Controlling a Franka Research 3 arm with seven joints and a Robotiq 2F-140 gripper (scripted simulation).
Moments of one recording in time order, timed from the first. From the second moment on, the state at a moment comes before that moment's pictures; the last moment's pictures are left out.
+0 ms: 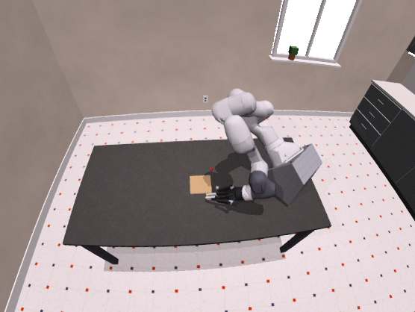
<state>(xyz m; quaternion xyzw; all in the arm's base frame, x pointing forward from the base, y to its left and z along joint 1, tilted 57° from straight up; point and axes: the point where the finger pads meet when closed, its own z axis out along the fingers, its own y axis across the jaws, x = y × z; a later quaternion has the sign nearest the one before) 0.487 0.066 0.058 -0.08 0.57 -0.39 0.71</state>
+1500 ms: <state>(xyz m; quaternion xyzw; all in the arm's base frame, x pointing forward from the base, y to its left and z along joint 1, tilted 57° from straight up) 0.493 0.060 0.051 -0.07 0.58 -0.38 0.72</state>
